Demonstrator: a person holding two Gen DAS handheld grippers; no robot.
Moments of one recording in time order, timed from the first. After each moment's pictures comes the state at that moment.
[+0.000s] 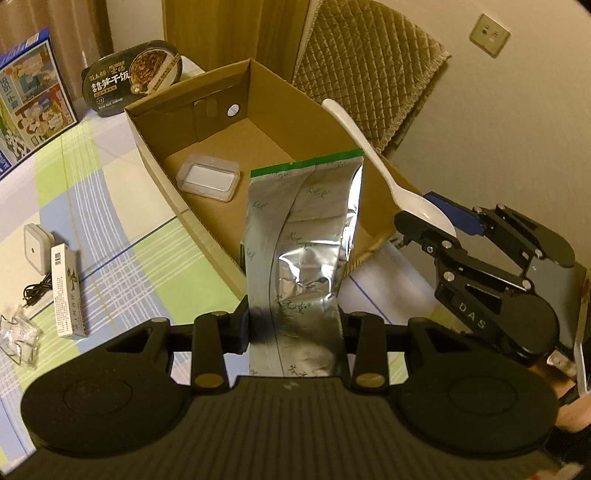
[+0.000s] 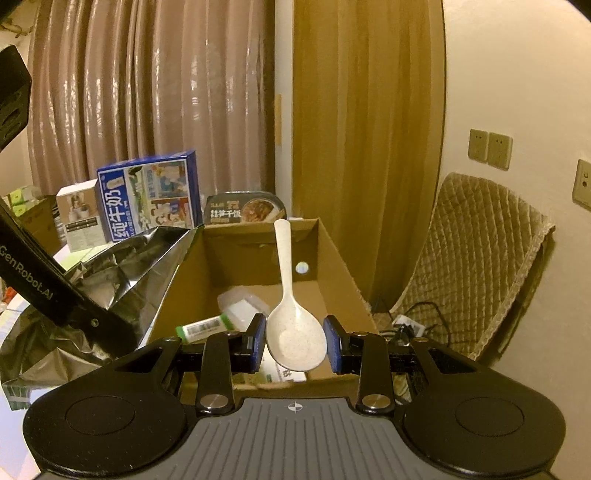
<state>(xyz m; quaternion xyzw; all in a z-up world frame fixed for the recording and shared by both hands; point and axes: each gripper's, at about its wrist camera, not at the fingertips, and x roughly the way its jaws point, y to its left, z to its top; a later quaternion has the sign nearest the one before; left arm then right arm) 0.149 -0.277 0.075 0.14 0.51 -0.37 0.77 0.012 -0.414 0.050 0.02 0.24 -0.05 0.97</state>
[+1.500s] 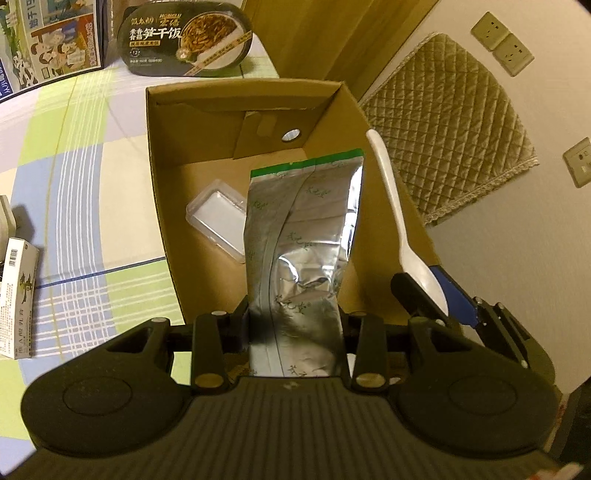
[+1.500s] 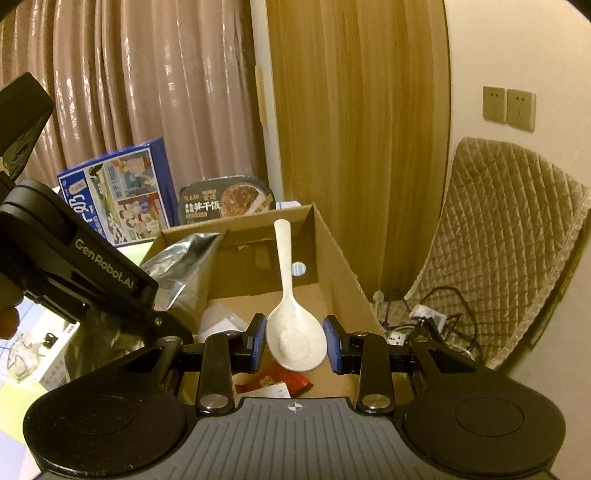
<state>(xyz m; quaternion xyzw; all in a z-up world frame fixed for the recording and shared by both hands) 0.273 -0.329 0.021 -0.01 0.57 -0.27 0.77 0.127 -0.456 0.018 0.06 0.28 -0.05 0.96</state>
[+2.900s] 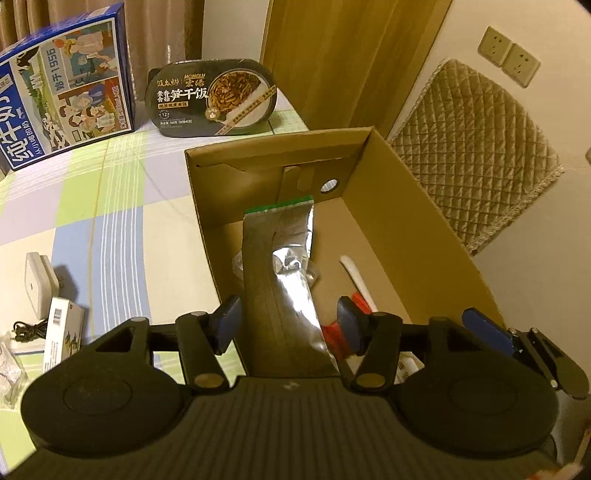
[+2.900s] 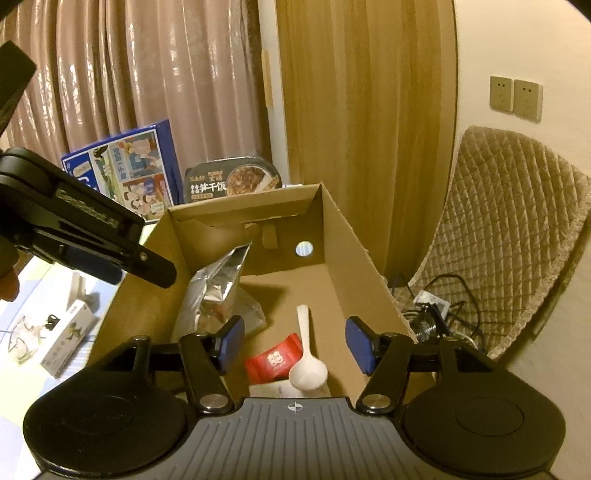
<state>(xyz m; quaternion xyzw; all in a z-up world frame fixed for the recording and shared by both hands) 0.270 -0.319 0.028 0.04 0.48 -0.25 0.84 0.117 -0.450 0.015 0.06 0.30 -0.05 0.95</state>
